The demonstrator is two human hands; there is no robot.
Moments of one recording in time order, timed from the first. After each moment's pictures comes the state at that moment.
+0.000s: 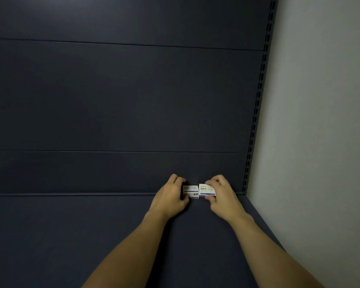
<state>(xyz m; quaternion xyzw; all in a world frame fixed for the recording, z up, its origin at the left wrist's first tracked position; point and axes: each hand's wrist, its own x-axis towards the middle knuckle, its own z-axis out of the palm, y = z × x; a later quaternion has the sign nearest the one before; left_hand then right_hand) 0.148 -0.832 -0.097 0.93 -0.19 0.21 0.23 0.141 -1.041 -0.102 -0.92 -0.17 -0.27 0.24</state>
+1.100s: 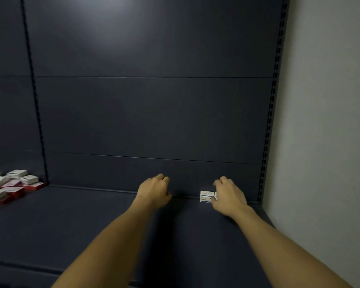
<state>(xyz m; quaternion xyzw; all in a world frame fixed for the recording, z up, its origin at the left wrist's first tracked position) 0.074 -0.740 -0.035 0.98 -0.06 0.20 0.00 0.082 -0.999 -0.035 -0.96 -0.15 -0.21 0.08</state>
